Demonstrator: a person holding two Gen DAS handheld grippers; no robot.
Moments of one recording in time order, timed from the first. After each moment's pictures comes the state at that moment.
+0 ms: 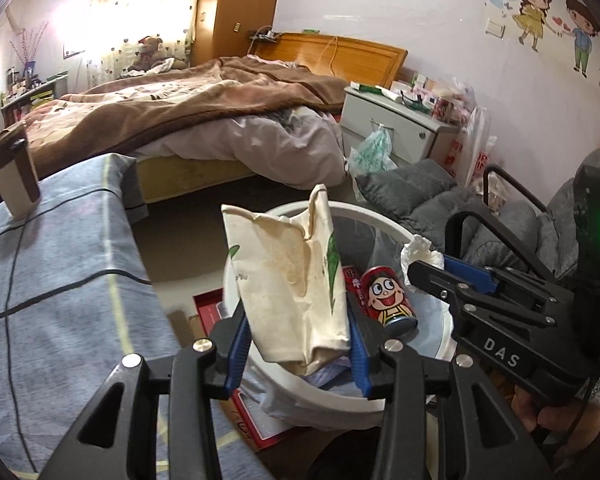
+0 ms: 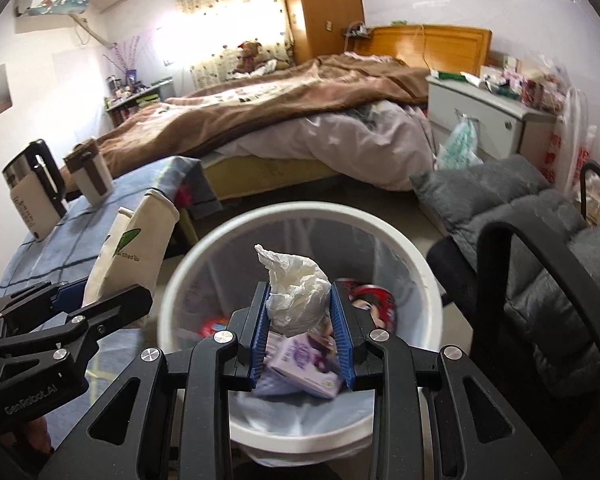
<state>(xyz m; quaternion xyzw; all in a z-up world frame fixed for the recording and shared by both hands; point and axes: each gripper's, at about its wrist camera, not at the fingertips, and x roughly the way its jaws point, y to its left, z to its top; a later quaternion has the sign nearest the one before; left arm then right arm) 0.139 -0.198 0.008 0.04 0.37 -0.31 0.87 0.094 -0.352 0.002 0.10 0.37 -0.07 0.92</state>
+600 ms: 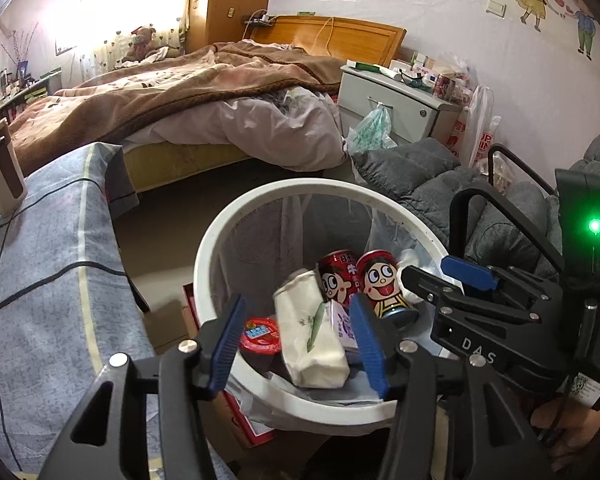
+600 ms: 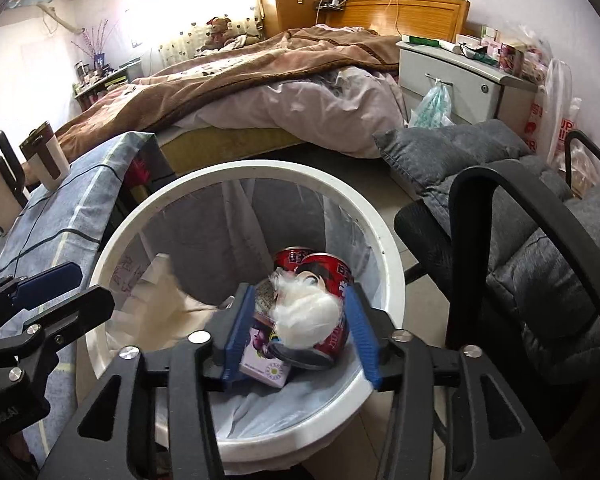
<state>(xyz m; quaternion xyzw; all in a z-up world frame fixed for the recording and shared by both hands) 0.139 -0.223 -0.006 0.06 0.39 -0.30 0.87 0.100 -0.383 -0.033 0.11 0.41 -0.11 0.90</state>
